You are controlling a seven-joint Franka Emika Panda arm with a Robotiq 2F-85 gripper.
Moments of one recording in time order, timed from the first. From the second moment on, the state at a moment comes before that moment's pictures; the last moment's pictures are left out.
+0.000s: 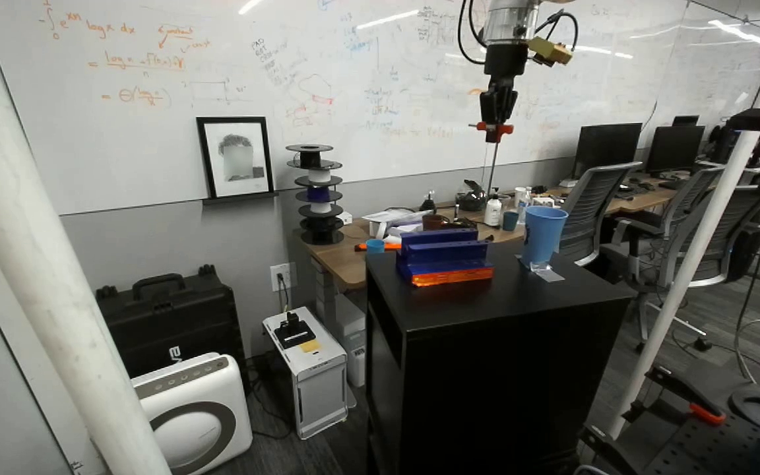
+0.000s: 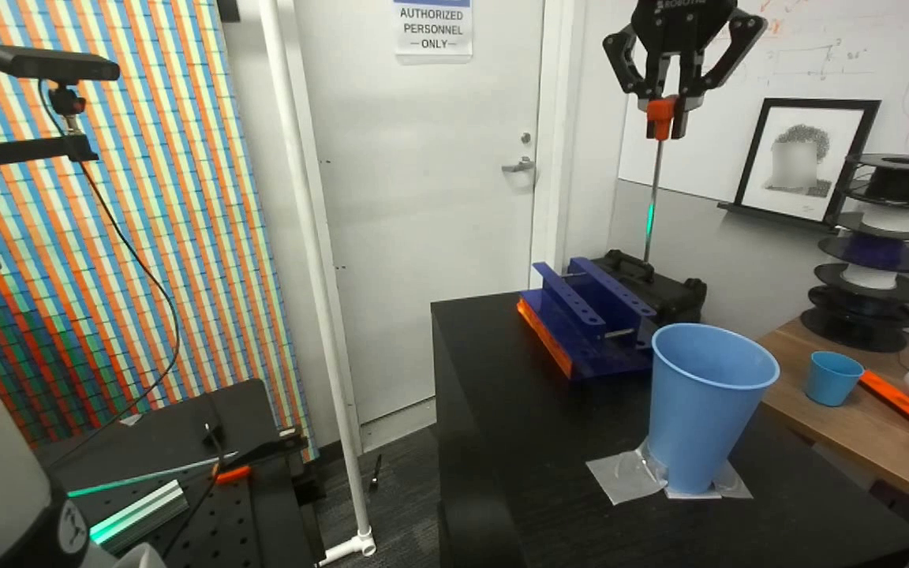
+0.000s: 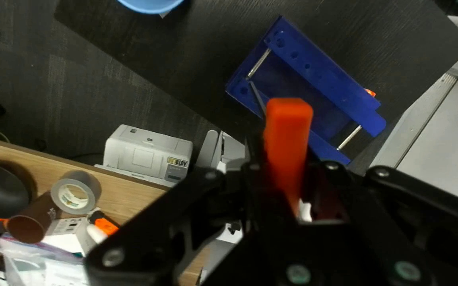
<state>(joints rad) -0.05 0.10 0.03 -1.73 -0.07 1.88 -0.35</state>
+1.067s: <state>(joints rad) -0.08 -0.02 -0.07 -1.93 -0.16 1.98 0.06</state>
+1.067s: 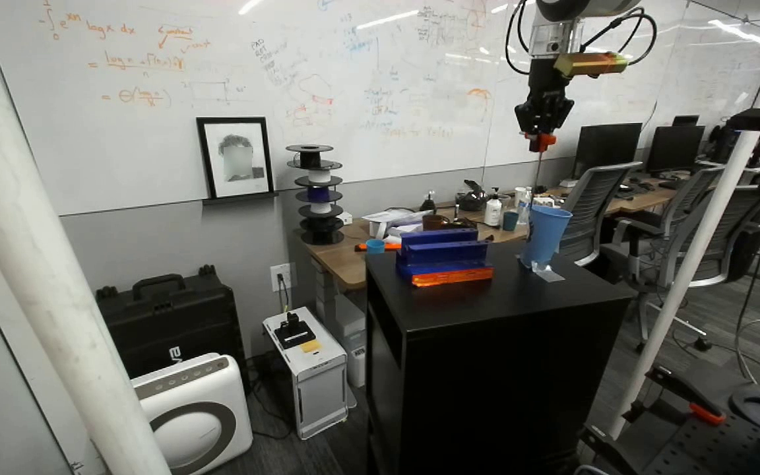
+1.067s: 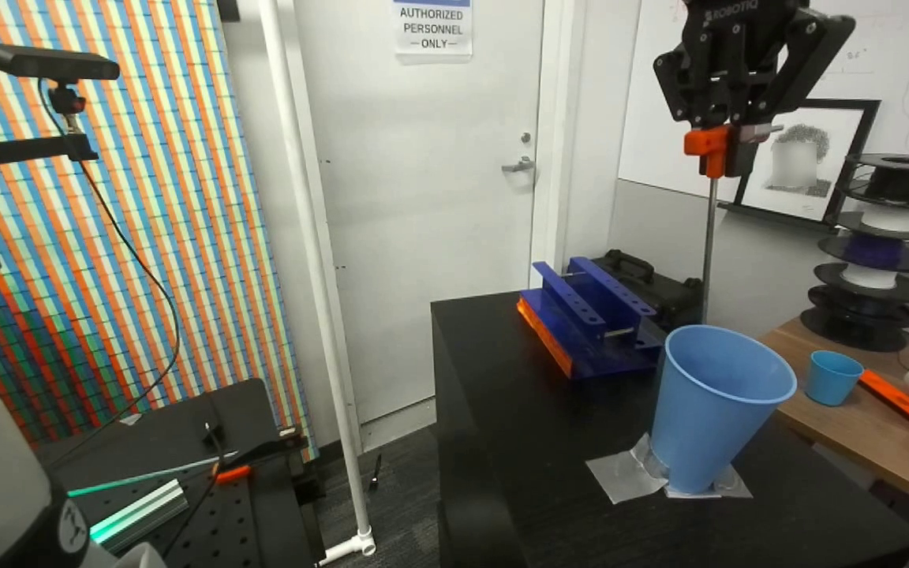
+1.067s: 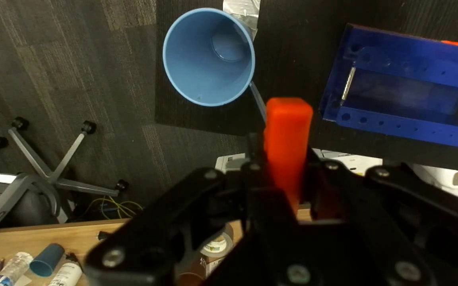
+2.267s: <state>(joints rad) -0.10 0.02 -0.10 -1.97 -0.17 1.92 0.18</state>
